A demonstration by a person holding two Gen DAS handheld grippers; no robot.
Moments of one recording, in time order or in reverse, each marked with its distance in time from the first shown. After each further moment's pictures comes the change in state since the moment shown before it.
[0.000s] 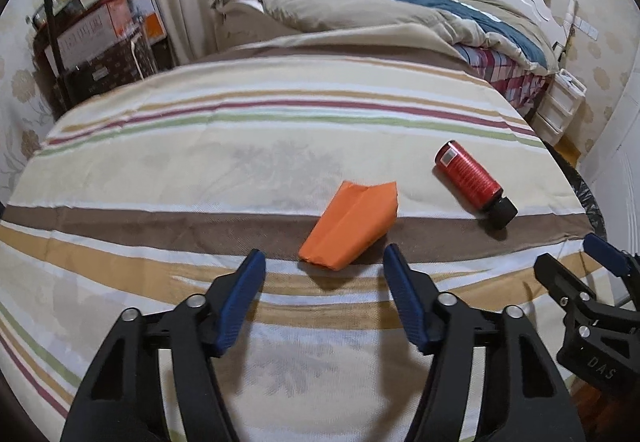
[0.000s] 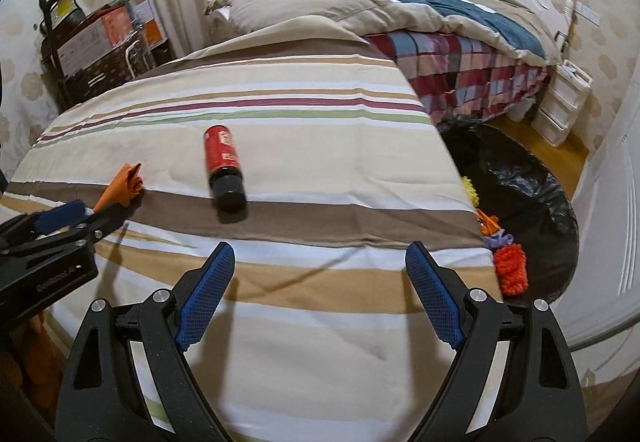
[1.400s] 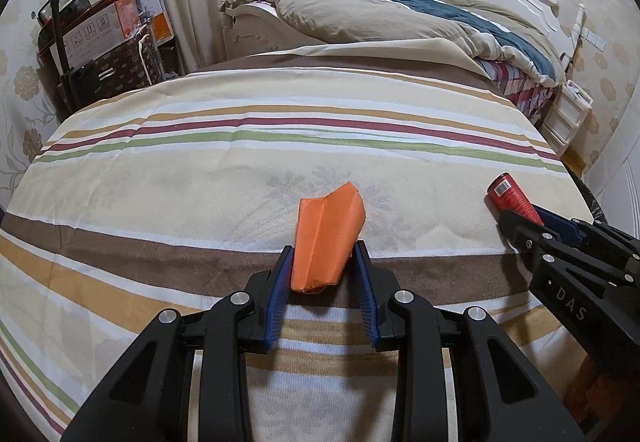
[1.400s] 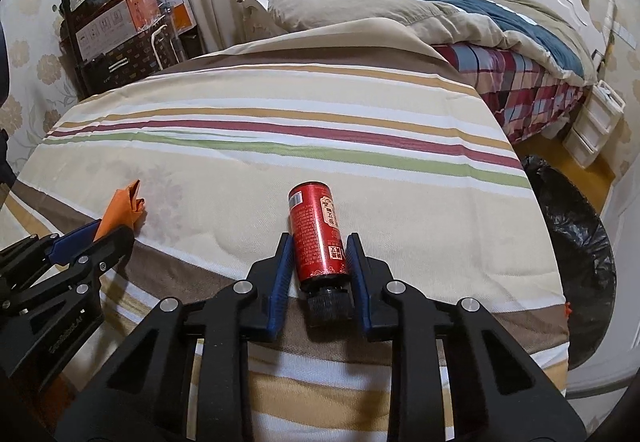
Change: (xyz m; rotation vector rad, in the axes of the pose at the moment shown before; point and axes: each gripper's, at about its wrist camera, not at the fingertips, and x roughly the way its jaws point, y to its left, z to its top) left arm 0.009 0.028 0.018 -0.012 -0.031 0.019; right arm 0.045 0.048 0.046 -0.073 0.026 0.078
